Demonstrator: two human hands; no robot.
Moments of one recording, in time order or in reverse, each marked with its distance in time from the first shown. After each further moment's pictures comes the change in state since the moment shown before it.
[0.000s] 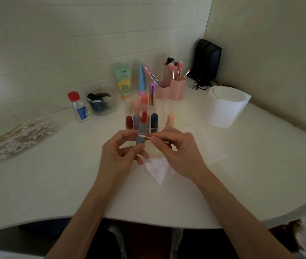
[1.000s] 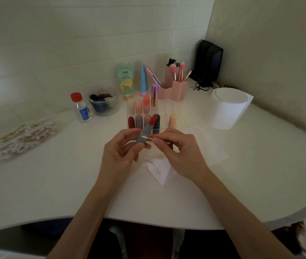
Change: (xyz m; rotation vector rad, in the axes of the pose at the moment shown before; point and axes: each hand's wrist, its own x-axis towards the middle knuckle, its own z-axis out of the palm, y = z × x) left_hand 0.001 0.000 -0.002 0.007 -0.014 0.062; right_hand 0.000 0.000 0.001 -0.037 0.004 -0.011
